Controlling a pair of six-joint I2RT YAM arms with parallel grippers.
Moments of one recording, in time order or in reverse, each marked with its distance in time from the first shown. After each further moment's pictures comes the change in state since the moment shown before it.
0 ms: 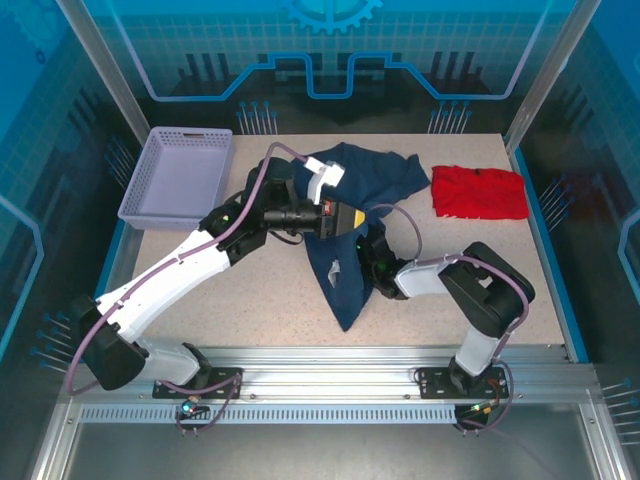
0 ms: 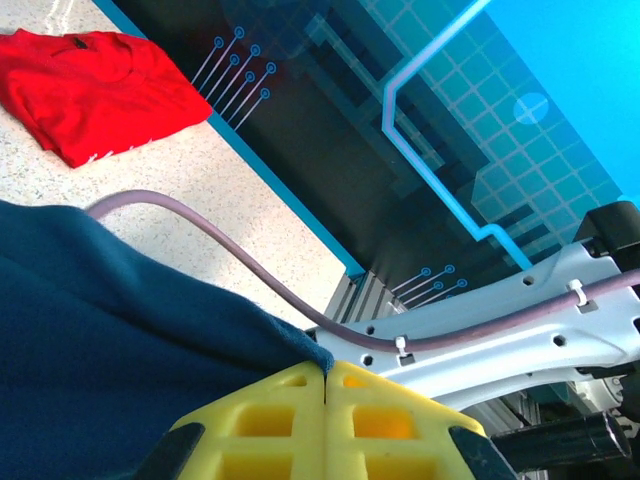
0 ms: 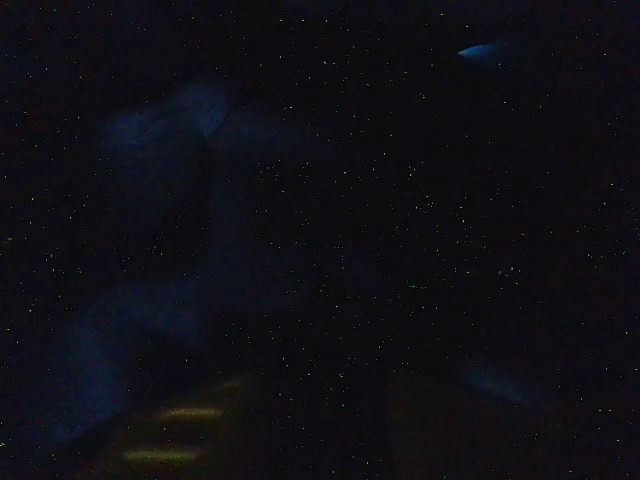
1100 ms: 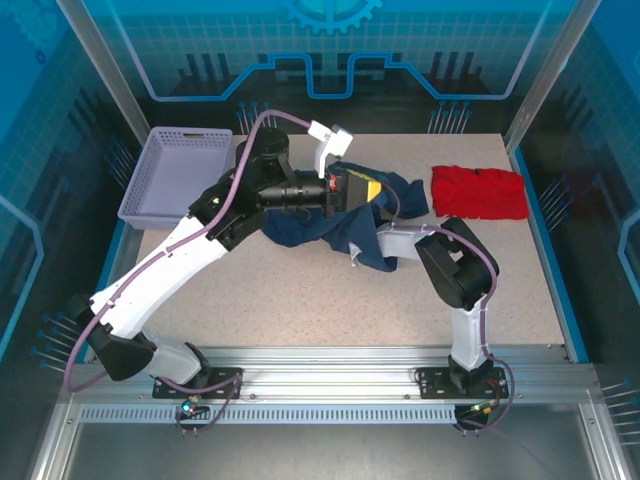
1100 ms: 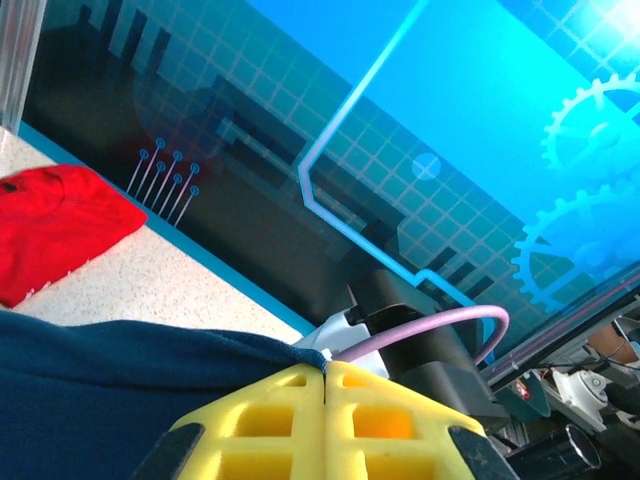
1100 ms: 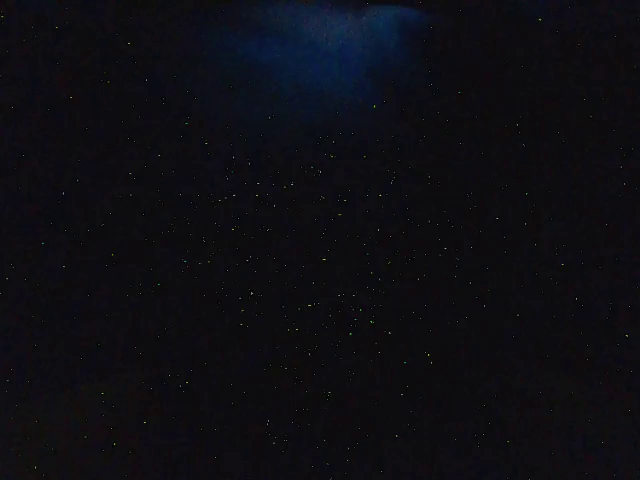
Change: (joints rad) left arm -0.039 0.065 0.324 -0.052 0.002 0.043; right arm -0.060 0.249 0.478 -0.593 0.060 0.101
